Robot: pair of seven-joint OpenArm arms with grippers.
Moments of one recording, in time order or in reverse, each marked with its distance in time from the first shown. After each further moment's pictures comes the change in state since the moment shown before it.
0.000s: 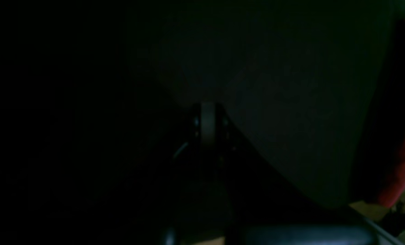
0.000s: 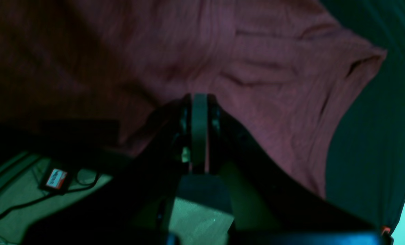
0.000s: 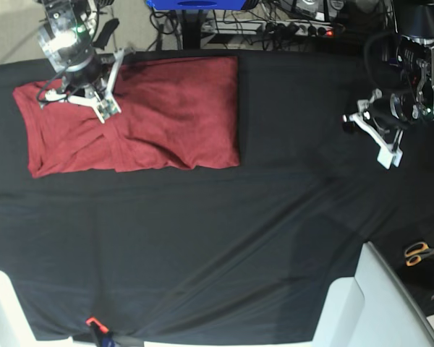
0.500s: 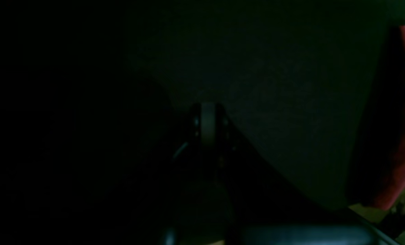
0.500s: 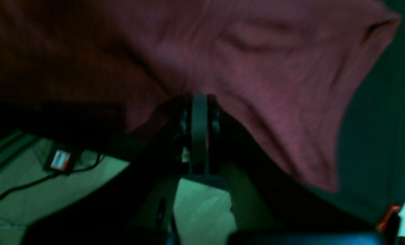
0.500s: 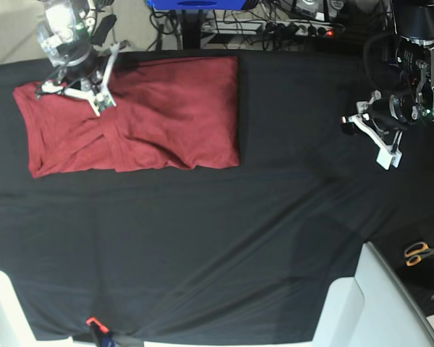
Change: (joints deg) left arm 0.0 0.2 0.0 0.0 0.0 0.0 0.1; right arm -0.2 -0.4 1.2 -3.5 0.4 0.0 -3.3
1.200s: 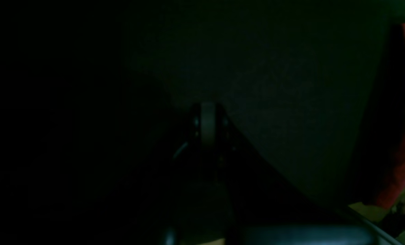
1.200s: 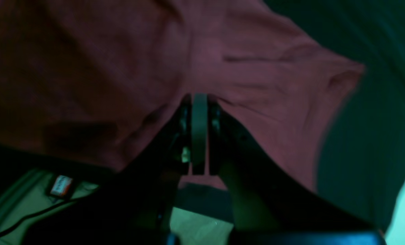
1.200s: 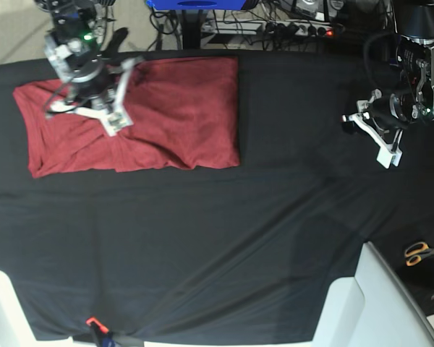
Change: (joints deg) left arm 0.3 -0.1 0.0 0.0 0.0 0.0 0.0; right arm 3.8 -1.1 -5.6 5.8 -0.1 -0.1 -3.0
